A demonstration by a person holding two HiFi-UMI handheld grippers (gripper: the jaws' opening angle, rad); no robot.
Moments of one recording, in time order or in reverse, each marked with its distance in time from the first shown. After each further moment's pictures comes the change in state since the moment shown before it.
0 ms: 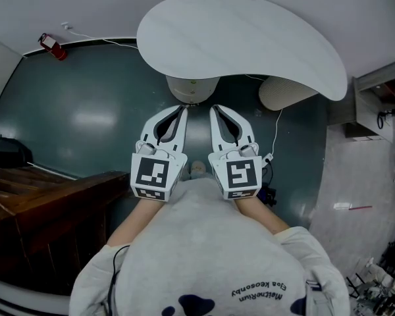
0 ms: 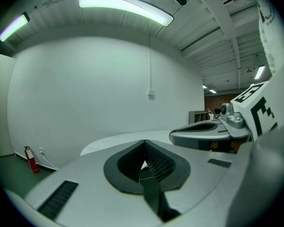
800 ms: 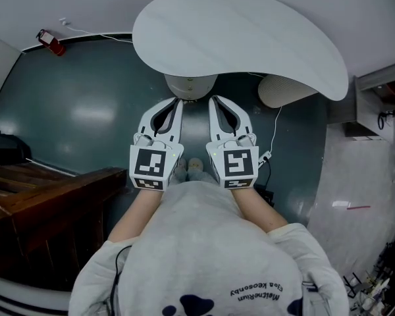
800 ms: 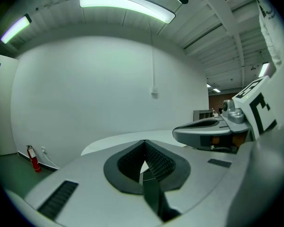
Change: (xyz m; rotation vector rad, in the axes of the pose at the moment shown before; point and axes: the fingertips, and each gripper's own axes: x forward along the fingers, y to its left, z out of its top) left arm 0.029 0.006 -0.013 -0.002 -0.002 0.042; right arm 0.018 -0.027 -0.014 -0.002 0.009 -0.017
